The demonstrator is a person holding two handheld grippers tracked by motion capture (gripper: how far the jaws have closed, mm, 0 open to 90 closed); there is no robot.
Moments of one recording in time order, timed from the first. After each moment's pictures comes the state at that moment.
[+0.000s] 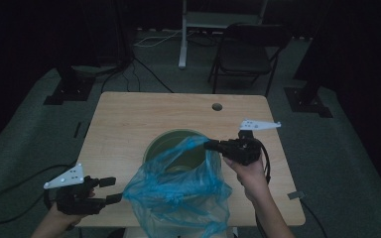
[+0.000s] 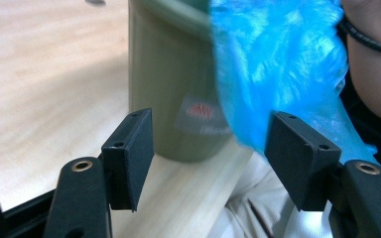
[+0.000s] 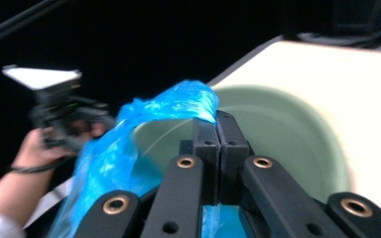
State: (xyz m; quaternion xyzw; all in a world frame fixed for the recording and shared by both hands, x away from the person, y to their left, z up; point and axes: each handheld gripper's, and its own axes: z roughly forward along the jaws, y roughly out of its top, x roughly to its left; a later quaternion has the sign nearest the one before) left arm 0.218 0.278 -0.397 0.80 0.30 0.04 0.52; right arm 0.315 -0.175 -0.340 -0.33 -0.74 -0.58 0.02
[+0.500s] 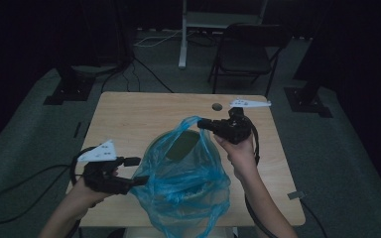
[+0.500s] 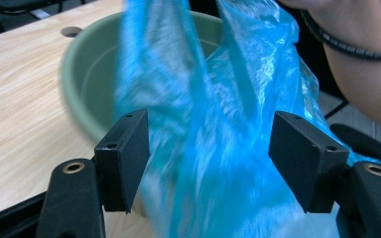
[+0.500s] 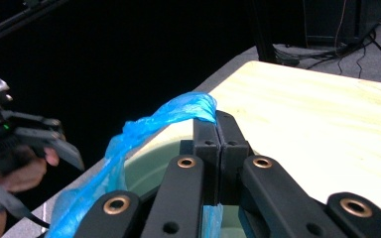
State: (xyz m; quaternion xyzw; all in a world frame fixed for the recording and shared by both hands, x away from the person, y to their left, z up) left arm 0.258 0.189 -0.340 0.84 0.26 0.05 0.47; right arm 0.356 -0.152 -0.316 -0.36 -0.73 -0.58 -0.01
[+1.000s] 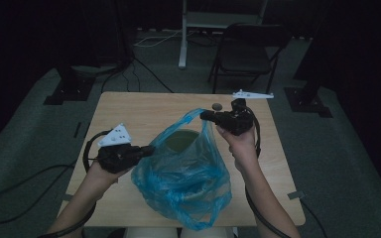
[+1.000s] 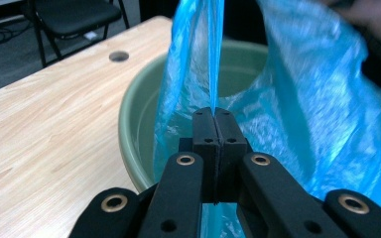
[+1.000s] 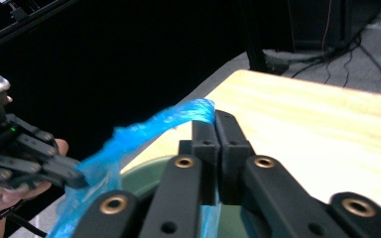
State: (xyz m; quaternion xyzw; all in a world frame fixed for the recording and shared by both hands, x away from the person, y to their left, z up) left arm 0.285 0.183 -0.333 0.82 0.28 0.12 0.49; right arm 0.375 -0.159 -0.310 -0.38 -0.72 -0.58 -0.01
